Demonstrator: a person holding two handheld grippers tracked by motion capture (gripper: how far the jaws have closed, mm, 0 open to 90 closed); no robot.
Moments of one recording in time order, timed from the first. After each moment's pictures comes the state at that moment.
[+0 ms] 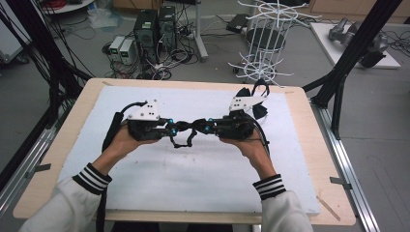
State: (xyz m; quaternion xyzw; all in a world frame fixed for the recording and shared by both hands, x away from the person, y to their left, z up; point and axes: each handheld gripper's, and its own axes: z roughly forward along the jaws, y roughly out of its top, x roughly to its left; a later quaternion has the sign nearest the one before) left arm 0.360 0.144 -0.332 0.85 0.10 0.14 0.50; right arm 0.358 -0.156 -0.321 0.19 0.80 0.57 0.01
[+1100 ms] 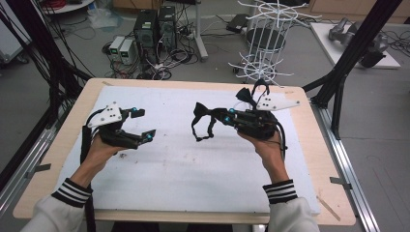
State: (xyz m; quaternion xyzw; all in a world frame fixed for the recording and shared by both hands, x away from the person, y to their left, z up) left arm 0.346 0.226 -0.360 0.75 0.21 0.19 0.59; right arm 0.340 -0.205 -0.303 0.21 0.74 0.63 0.11
